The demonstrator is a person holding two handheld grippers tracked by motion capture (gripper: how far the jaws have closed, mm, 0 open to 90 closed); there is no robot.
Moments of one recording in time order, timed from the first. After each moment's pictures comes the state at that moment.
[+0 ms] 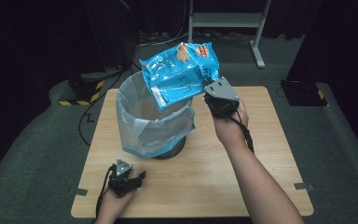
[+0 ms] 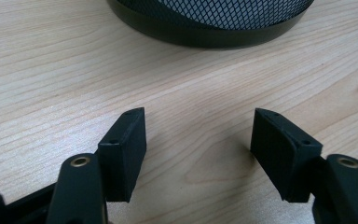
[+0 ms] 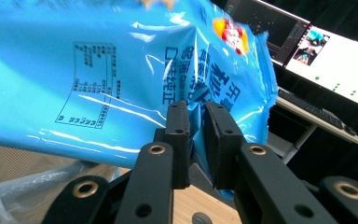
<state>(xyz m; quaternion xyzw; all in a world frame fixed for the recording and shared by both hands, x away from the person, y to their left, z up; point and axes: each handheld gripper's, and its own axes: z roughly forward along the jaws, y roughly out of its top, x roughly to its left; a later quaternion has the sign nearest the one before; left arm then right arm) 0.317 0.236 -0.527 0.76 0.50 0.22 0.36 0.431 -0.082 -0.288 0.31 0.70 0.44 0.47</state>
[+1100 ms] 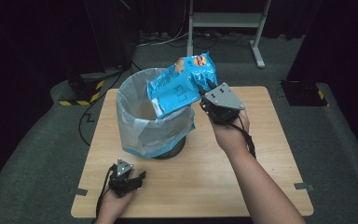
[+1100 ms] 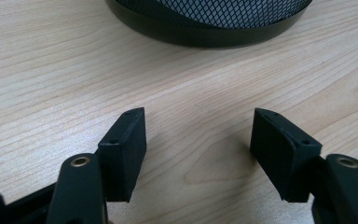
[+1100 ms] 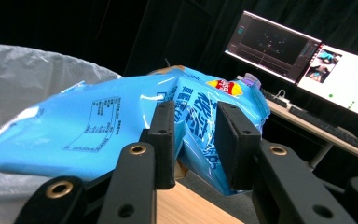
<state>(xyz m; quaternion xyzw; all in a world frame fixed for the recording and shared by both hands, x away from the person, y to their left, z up) 0.317 0.235 -0.528 0.76 0.50 0.22 0.35 0.405 -0.081 -0.280 0.29 0.69 0.48 0.46</state>
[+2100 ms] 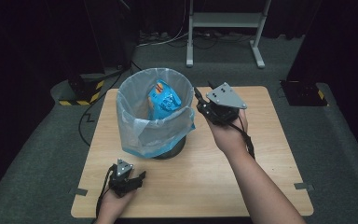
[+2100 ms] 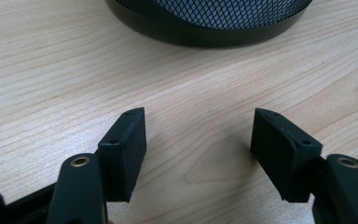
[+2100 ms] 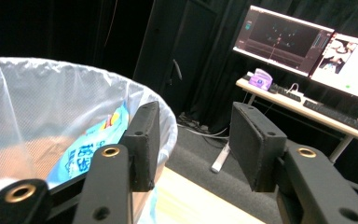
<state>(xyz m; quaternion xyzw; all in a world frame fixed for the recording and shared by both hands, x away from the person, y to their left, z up) 0.317 0.235 -0.528 0.76 0.50 0.22 0.36 0.404 -0.083 -0.283 0.30 0.69 0.50 0.43</state>
